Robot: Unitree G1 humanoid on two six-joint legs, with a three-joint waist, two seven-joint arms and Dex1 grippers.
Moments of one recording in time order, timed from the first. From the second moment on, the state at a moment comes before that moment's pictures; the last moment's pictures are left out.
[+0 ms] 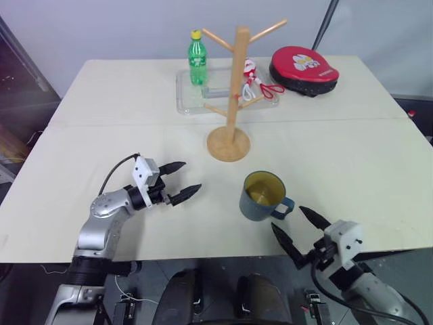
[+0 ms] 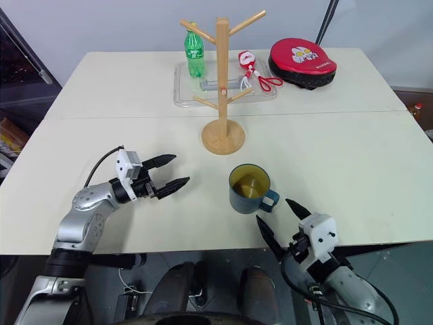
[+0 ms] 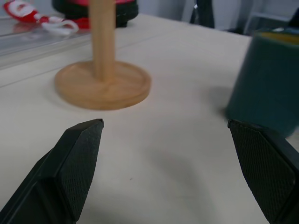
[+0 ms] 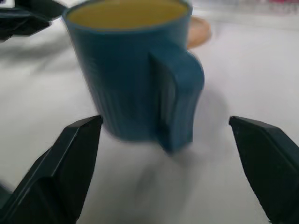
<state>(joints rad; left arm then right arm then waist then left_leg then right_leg) -0.22 0.43 0.02 -0.01 -0.44 0.16 -0.99 0.54 -0.32 -0.11 -0.63 0.31 0.12 0.48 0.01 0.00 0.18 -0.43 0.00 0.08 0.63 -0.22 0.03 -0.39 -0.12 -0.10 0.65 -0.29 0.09</state>
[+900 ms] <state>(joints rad) -0.10 0.59 -0.10 -0.30 -0.52 0.30 -1.16 0.45 -0.30 -0.12 -0.54 0.30 0.15 0.40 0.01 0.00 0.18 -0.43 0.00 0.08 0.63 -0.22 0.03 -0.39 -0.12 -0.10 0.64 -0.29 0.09</state>
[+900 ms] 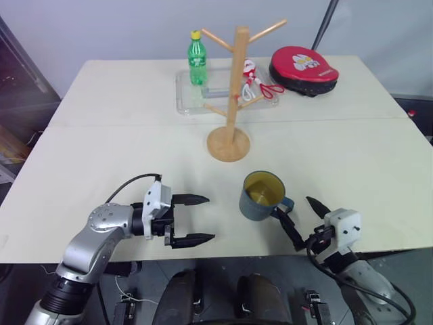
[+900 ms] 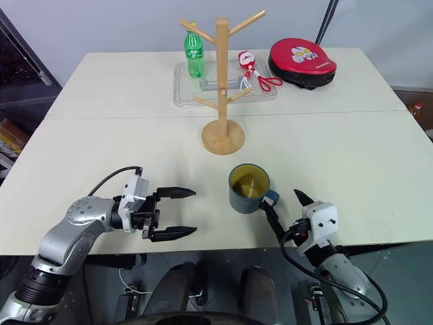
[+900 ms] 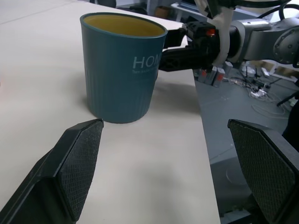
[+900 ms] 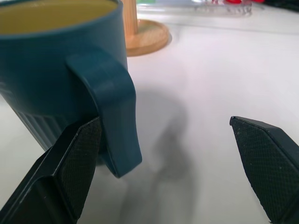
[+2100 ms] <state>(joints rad) -0.12 0.59 -0.10 -0.35 -0.53 0.33 -1.10 0.35 -0.31 -0.11 -0.50 0.37 0.33 0.41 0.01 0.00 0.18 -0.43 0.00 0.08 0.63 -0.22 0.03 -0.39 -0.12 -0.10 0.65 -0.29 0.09</state>
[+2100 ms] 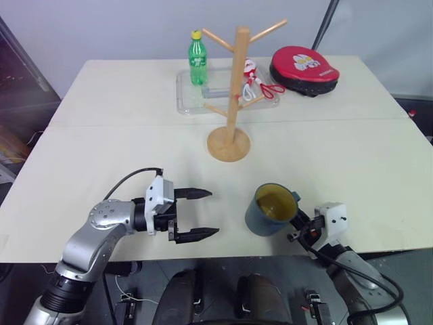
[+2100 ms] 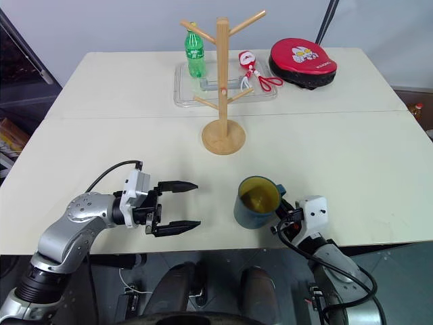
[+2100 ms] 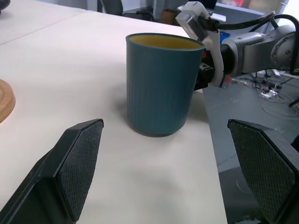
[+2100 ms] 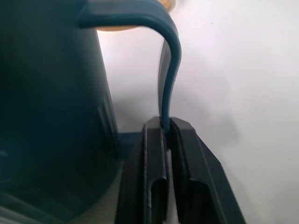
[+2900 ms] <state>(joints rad) -0.20 0.60 0.08 -0.14 -0.51 0.19 -1.03 -0.58 -0.54 0.20 -0.69 0.10 1.01 0.32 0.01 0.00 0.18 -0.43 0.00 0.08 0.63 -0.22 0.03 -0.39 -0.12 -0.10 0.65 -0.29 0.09</state>
